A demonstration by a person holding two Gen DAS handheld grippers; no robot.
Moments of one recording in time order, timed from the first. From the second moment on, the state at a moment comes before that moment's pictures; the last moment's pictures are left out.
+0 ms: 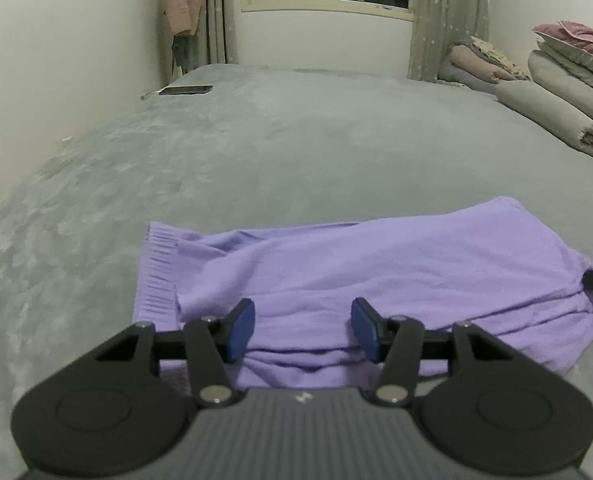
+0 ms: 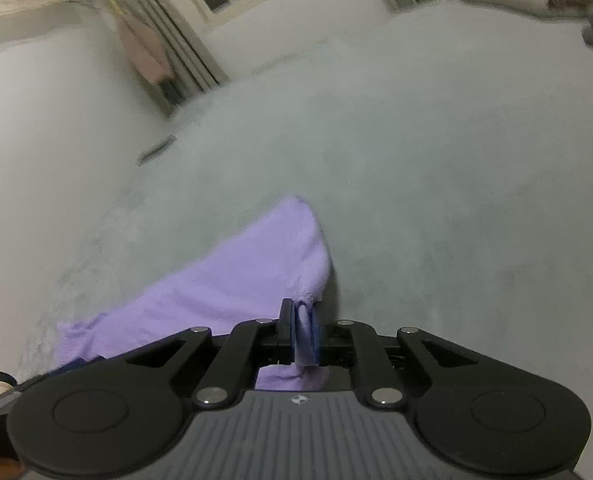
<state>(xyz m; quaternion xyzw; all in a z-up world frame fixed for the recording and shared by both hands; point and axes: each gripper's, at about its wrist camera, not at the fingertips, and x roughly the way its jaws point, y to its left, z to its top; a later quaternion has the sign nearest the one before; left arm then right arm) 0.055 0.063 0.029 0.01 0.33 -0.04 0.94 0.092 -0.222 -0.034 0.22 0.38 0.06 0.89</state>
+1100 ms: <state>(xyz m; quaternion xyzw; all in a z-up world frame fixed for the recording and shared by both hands) 0.057 0.055 0.019 0.01 0.35 -0.05 0.94 0.088 -0.240 -0.040 0.29 0.34 0.04 0.89</state>
